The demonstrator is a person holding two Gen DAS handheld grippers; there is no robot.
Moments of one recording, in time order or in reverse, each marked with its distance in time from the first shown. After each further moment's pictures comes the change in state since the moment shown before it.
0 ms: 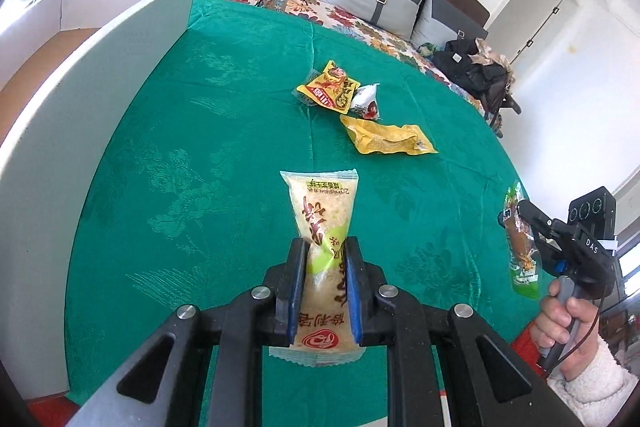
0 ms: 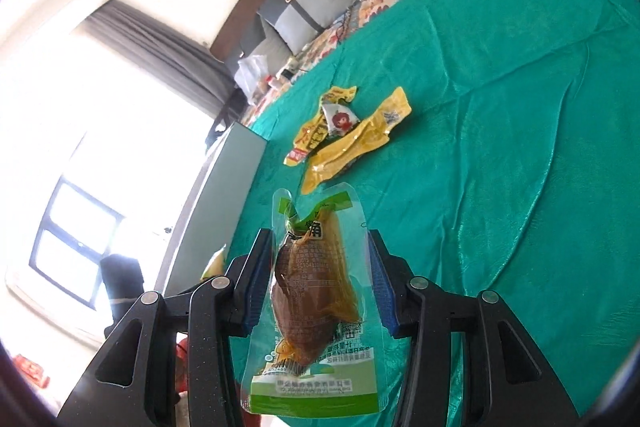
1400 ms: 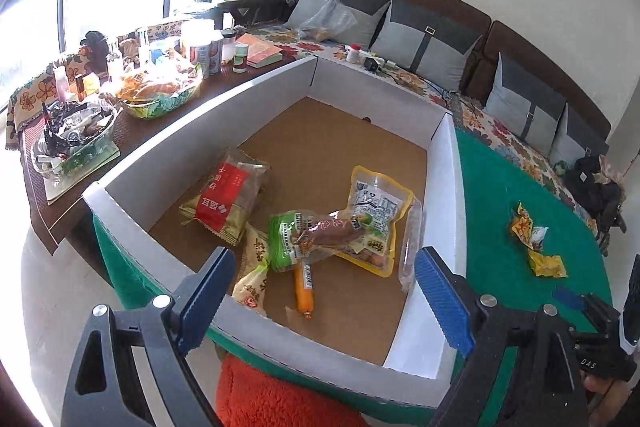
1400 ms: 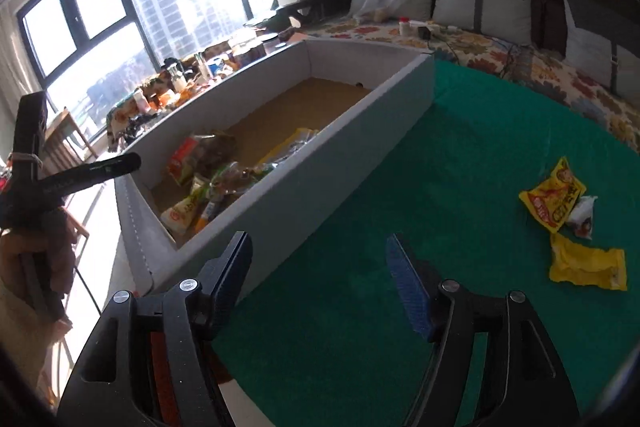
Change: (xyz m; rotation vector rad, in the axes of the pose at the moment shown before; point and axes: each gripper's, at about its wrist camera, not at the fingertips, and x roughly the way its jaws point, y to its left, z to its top) left arm -0.183 0.172 0.000 -0.240 -0.312 0.466; right arm 0.177 0.211 -0.072 -0.744 0.257 -0.237
